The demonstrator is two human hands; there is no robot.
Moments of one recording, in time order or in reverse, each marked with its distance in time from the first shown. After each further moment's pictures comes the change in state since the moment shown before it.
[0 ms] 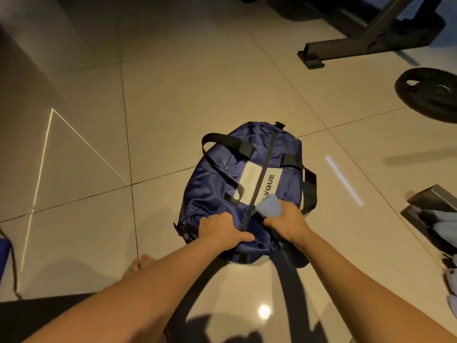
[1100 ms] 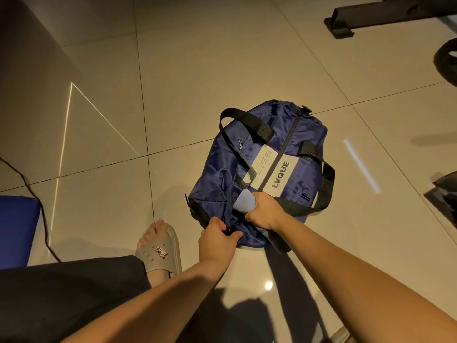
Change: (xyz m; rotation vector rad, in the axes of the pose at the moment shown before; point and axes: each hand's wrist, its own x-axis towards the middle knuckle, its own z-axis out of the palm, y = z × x) left_hand -0.069 -0.040 0.084 -0.666 0.307 -0.337; right_hand -0.004 -0.009 0.081 -0.227 -0.303 -0.181
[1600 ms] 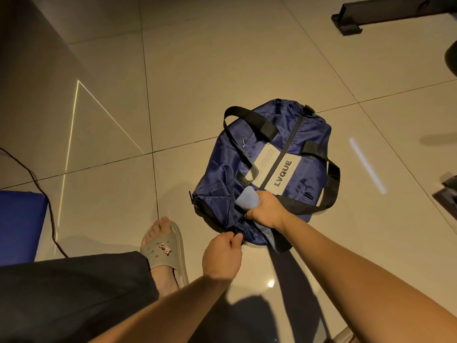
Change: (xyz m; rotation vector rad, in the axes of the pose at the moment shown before) left_hand -0.022 -0.018 0.006 0.064 -0.088 0.077; right_hand 0.008 0.004 0.008 0.162 -0.014 0.009
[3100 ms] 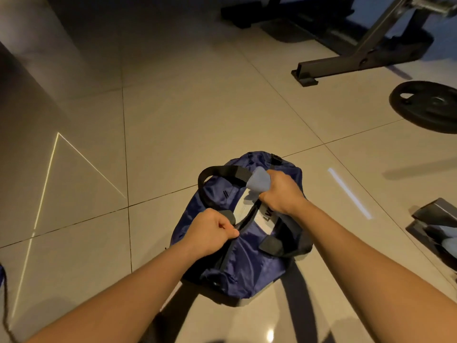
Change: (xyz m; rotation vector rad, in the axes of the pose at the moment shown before) left_hand 0.093 0.135 -0.081 0.104 -0.192 0.349; right_hand 0.027 -0.041 -0.162 -0.250 0.392 -0.091
